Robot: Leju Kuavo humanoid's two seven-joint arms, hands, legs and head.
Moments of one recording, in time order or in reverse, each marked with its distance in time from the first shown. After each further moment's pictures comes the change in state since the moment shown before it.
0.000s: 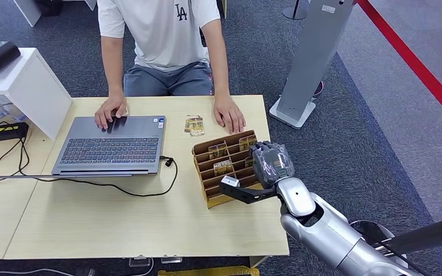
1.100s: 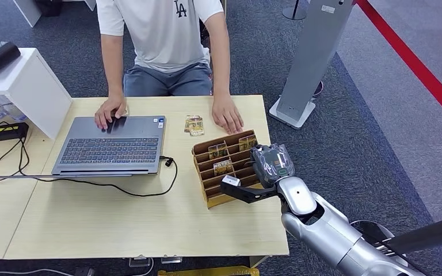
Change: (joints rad) left arm 0.000 0.002 -0.007 0.000 0.013 0.000 -0.031; right arm -0.007 0.000 0.000 0.024 -0.033 -0.017 -0.017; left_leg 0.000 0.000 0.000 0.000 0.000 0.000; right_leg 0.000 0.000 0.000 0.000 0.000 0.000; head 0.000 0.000
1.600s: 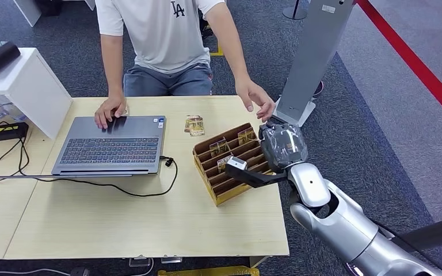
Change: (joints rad) left arm 0.003 0.012 0.000 0.000 0.035 0.005 -0.007; right arm -0.041 -0.070 -0.049 -0.242 0.055 0.033 0.081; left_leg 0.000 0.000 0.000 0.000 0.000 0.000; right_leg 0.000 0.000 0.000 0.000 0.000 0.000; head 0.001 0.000
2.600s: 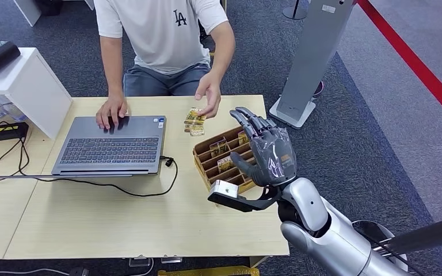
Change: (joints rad) left arm -0.003 0.002 -0.012 0.000 0.032 -0.002 0.009; right arm 0.096 0.054 0.005 -0.159 -0.084 -0.293 -0.194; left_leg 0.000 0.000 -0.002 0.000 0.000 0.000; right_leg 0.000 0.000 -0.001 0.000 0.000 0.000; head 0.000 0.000
